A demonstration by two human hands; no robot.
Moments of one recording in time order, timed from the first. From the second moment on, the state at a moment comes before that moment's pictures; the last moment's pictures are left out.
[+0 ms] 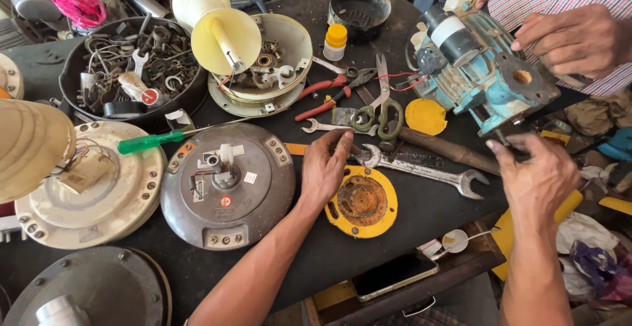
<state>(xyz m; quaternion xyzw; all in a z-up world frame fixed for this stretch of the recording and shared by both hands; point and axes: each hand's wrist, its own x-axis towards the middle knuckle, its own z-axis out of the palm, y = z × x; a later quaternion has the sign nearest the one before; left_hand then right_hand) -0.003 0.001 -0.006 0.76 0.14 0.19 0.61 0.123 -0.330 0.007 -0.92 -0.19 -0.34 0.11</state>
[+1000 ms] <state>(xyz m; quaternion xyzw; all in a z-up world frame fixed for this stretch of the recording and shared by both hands) 0.004 -0.005 -0.031 0.71 0.14 0.33 0.60 0.159 -0.037 0.086 -0.88 -0.46 -0.04 0.10</state>
